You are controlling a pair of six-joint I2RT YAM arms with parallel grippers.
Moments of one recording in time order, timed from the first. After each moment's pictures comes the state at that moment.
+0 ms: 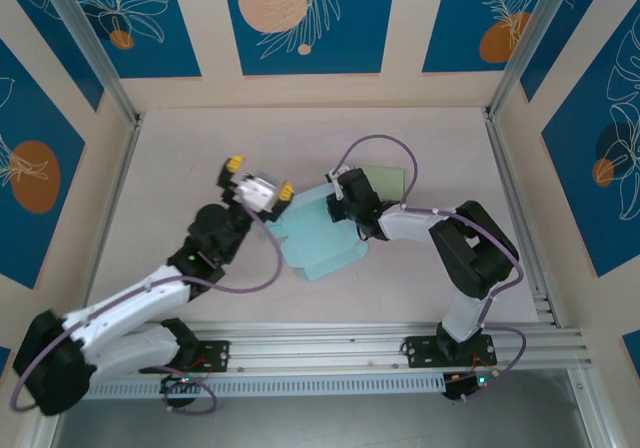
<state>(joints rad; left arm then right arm) -0.72 0.96 0.58 0.44 -0.37 0.37 0.62 1.75 0.91 0.14 0.12 0.13</state>
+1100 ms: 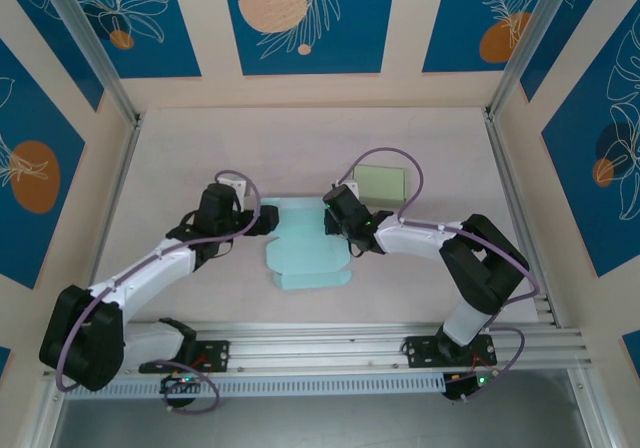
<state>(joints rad) -0.43 1.22 0.65 -0.13 0.05 -0.37 0.77 1.66 0.89 -0.08 0.31 0.58</state>
